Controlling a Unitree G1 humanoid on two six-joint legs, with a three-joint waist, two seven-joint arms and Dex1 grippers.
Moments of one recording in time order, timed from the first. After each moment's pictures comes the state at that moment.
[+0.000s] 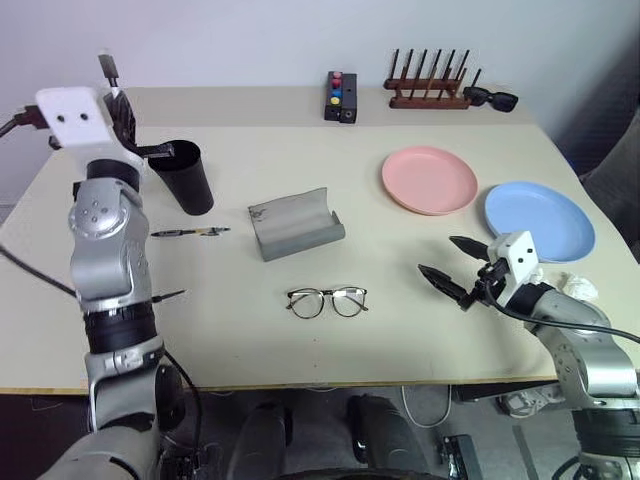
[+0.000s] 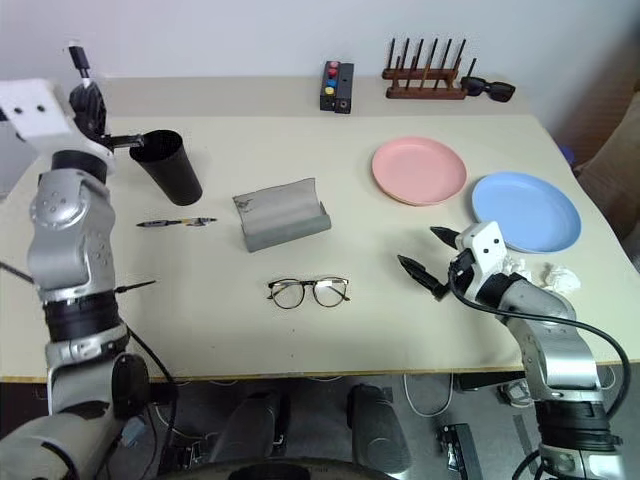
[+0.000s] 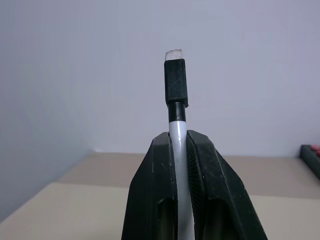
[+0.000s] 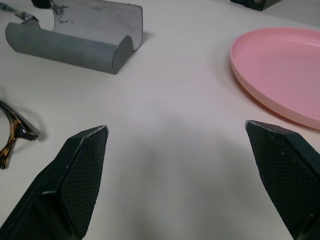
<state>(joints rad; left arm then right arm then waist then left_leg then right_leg) -0.71 0.37 0.34 0.13 -0.14 0.22 -0.04 -0.07 -0.61 -0.19 -0.12 0.40 0.26 0.77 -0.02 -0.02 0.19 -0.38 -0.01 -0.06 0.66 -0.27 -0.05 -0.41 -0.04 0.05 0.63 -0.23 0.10</state>
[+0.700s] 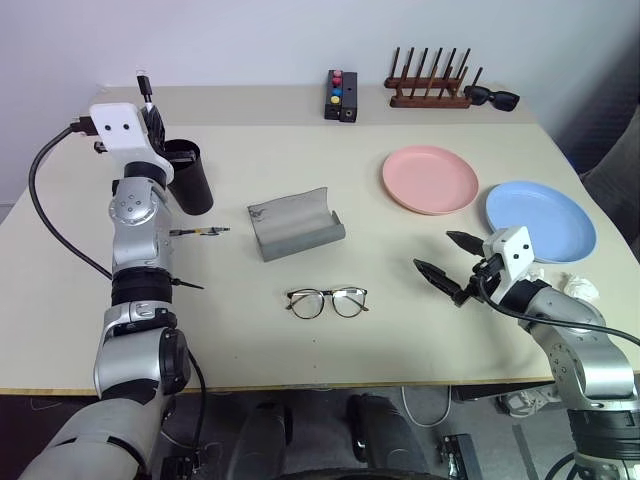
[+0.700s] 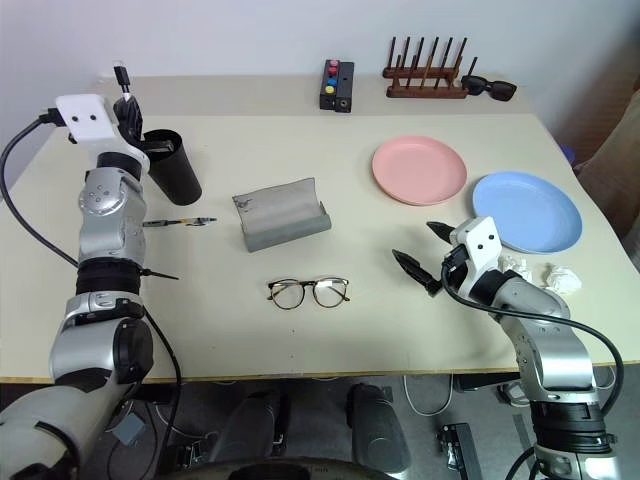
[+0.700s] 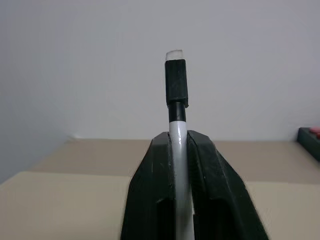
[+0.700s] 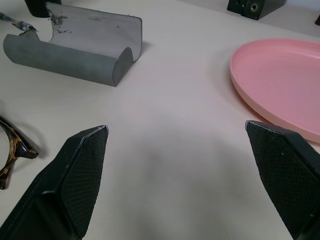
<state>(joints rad) -0.84 0.37 0.32 0.63 -0.12 -0.14 -0.09 -0.07 -0.59 -0.18 -0.20 0.40 0.31 0.71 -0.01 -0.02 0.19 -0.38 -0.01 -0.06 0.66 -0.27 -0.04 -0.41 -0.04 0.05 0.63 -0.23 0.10</state>
